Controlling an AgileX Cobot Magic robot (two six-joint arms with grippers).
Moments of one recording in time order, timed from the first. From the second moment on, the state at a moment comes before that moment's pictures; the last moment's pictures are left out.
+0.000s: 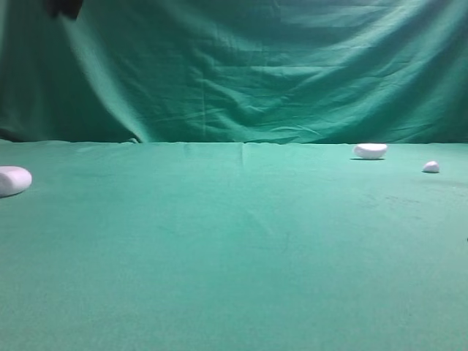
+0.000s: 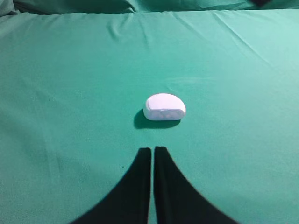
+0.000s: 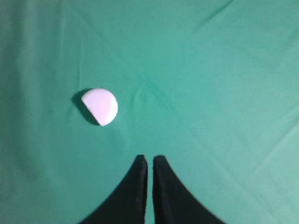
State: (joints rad) left arm -0.14 -0.01 0.02 -0.06 0.34 0.04; right arm 0.88 1.91 -2.08 -0.11 1.25 0.04
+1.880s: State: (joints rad) left arm -0.14 -0.01 0.02 -0.06 0.34 0.04; right arm 0.42 0.28 -0.39 -0.09 0.49 0.09
